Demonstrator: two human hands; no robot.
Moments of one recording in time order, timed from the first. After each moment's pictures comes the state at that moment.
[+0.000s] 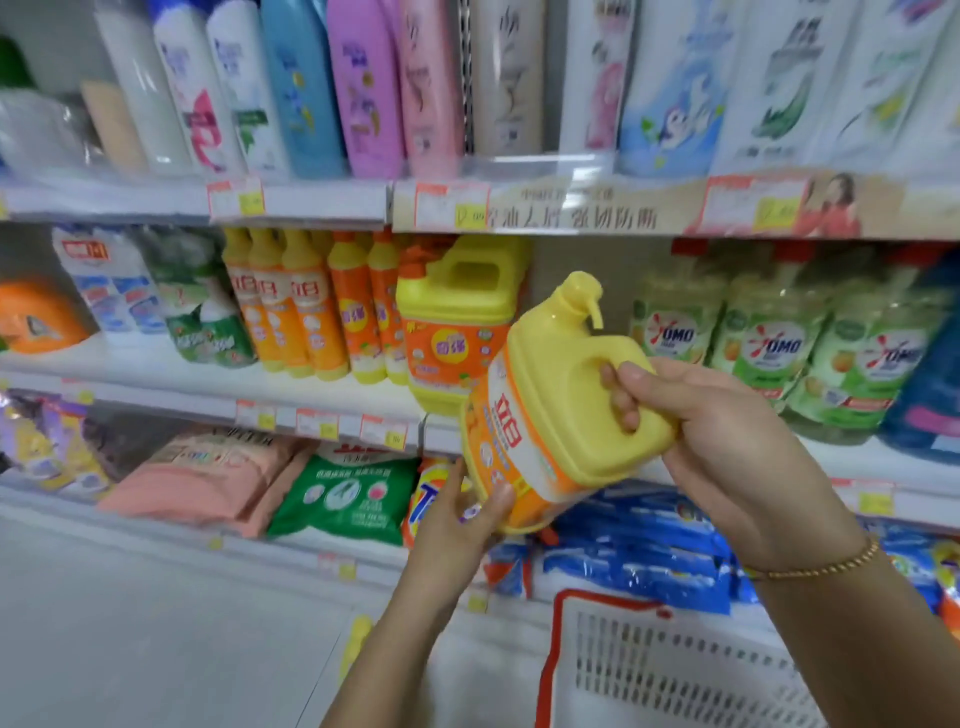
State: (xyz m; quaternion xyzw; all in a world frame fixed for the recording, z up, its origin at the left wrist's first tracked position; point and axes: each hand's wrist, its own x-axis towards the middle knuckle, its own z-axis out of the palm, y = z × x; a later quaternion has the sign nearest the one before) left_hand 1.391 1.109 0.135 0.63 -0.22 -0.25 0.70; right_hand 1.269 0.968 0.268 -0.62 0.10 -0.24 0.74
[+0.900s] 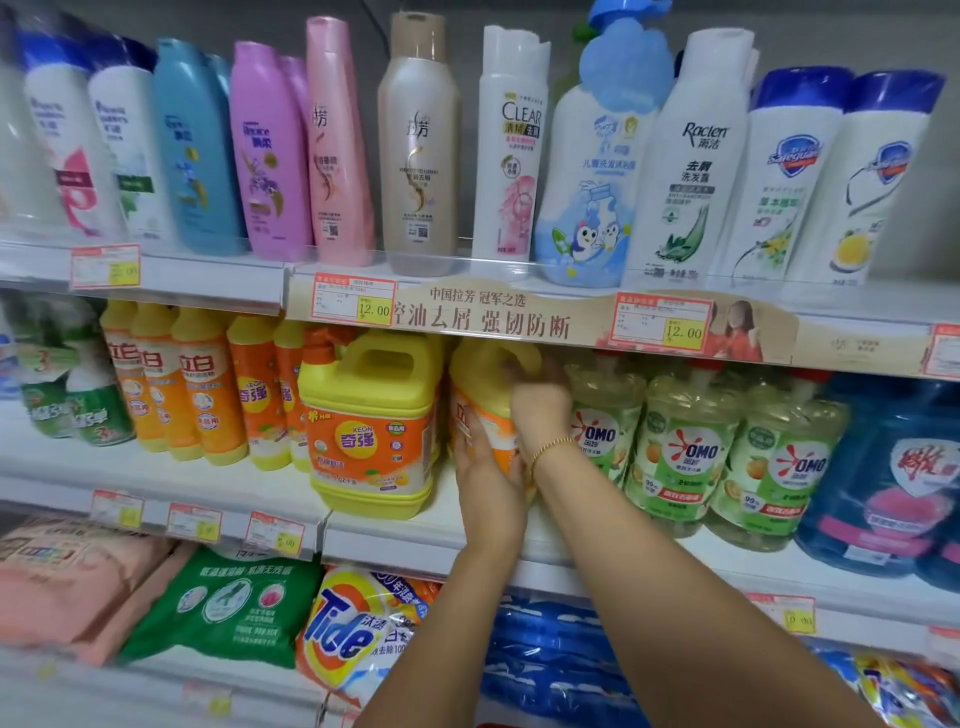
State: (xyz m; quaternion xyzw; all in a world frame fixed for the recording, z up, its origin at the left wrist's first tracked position) left_hand 1.439 0.910 0.171 0.77 -0.26 0.03 0.58; right_hand 1.437 0.860 0.261 -0.67 0.31 -0.42 0.53
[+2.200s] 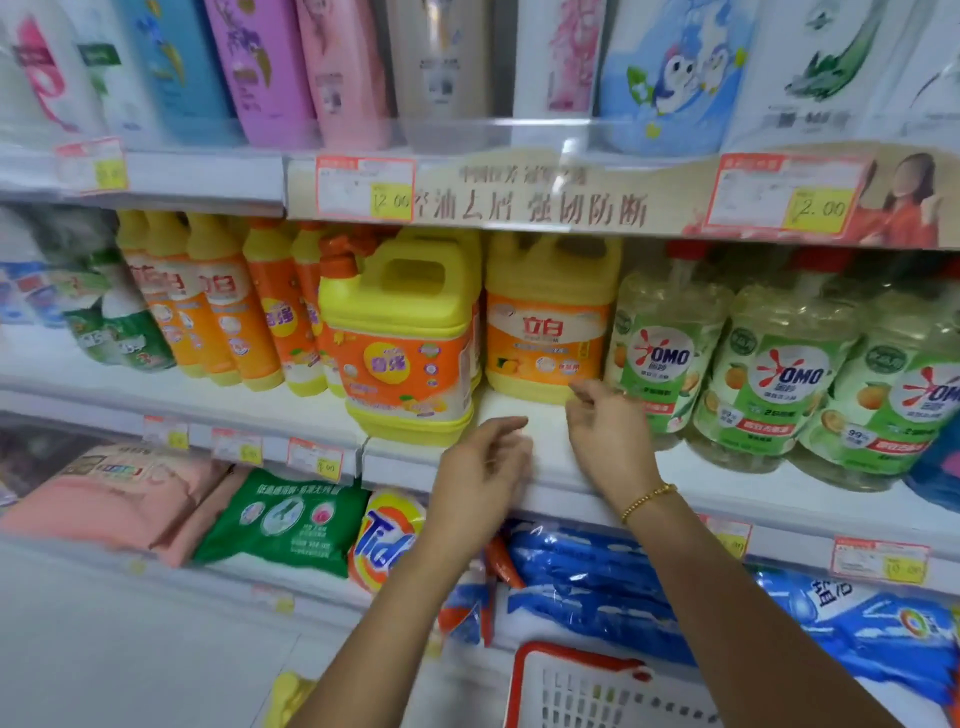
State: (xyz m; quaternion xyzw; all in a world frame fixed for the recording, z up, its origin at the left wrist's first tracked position) left_hand 1.452 0.993 0.128 0.74 -0.34 -0.07 0.57; right_hand 1.403 0.839 0.145 -0.88 0.27 -0.31 0.26
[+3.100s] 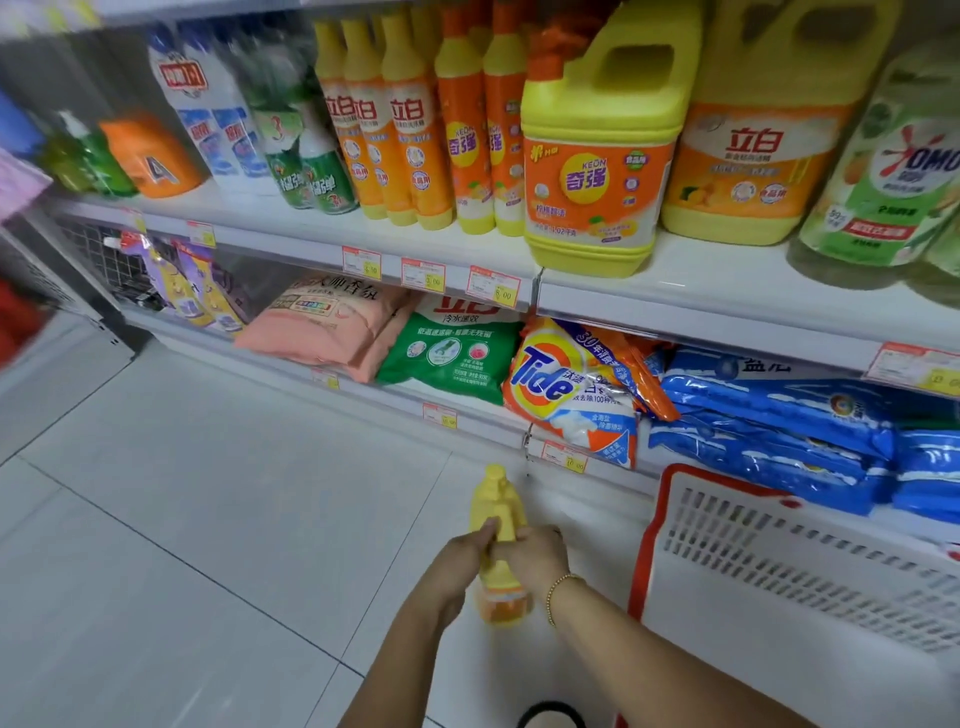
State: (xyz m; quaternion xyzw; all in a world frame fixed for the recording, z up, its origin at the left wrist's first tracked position) left_hand 1.387 1.233 -0.030 0.73 0.07 -0.42 0.54; right_hand 1.363 1.126 -0.071 -0.72 0.36 0.16 0.57
